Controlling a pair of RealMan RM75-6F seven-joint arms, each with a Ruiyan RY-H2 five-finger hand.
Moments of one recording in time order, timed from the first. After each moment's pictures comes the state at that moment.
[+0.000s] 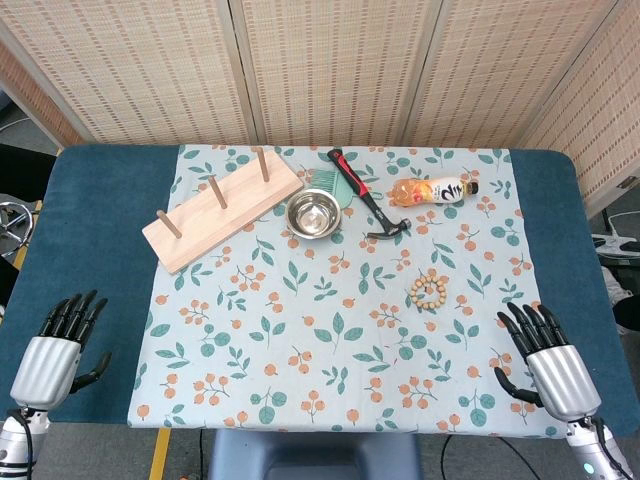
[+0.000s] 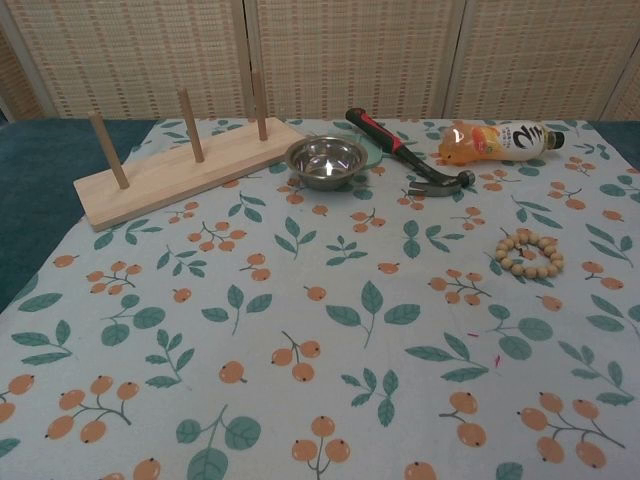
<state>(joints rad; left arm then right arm) -0.14 -1.23 -0.01 -1.47 1.64 1.55 0.13 0.07 -1.20 -0.05 -1.49 -1.73 1.54 -0.14</state>
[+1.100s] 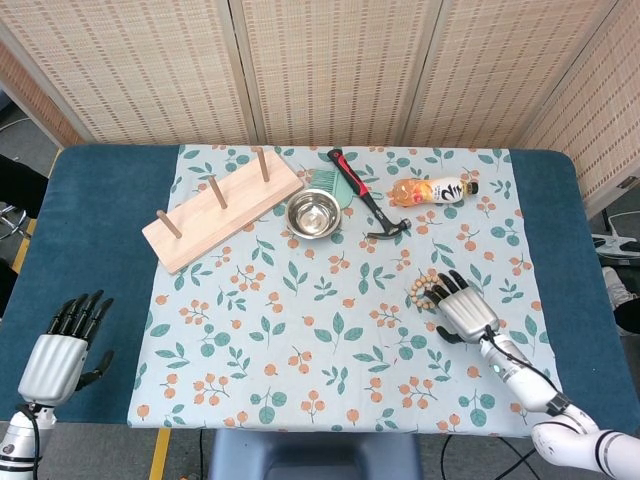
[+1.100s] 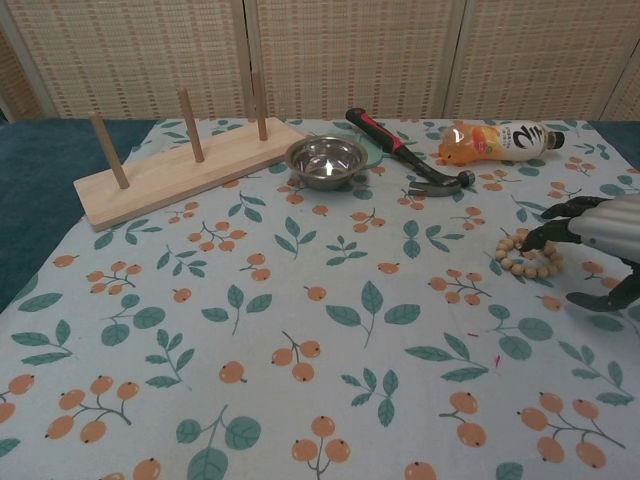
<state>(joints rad) -0.15 -1.25 -0.01 -1.47 1.62 1.50 0.13 0.51 -1.39 0.07 -1.30 -1.44 0.84 -0.32</state>
